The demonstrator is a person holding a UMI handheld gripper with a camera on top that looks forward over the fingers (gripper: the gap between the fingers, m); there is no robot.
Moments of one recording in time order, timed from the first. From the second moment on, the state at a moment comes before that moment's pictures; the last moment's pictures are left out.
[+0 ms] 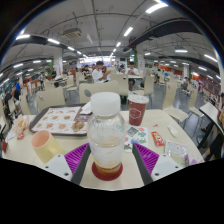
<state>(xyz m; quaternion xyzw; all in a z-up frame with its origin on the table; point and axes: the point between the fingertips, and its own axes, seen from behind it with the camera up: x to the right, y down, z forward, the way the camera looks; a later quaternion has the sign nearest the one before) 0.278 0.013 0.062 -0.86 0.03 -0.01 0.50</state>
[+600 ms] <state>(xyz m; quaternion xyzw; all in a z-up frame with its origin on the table) 0.238 -0.192 0.183 -0.90 0.03 -0.05 0.44</state>
